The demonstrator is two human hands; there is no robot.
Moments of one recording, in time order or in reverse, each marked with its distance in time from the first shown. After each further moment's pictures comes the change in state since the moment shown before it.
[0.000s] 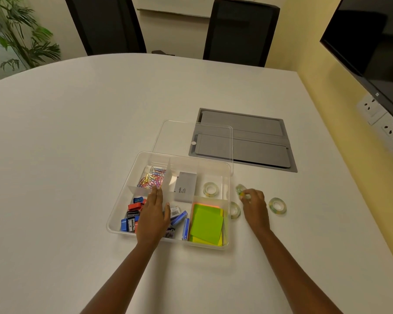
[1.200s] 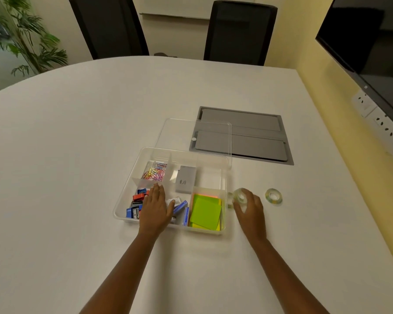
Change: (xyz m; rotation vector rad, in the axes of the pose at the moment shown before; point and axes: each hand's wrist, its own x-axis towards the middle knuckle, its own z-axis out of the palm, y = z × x) left_hand -0.019 0.001 -0.007 0.196 -0.088 0.059; right_hand -0.053 0.014 -0.001 0.046 0.084 -0.149
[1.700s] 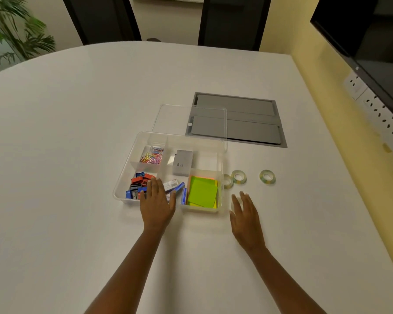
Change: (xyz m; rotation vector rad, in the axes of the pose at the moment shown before) left_hand -0.037 0.012 0.010 0.067 0.073 -0.063; right_hand -0.067 0.034 0.002 -0.554 -0.144 -0.237
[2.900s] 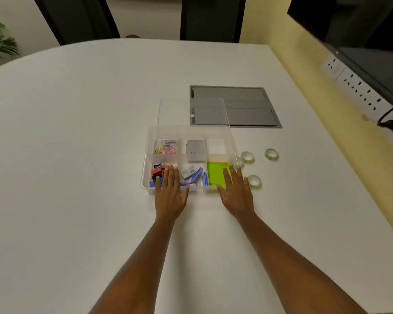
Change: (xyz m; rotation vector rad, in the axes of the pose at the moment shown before) left_hand -0.008 -0.059 -0.020 0.038 -0.025 0.332; right_hand 0.003 -0.117 -0.017 -0.144 -0.057 0.152
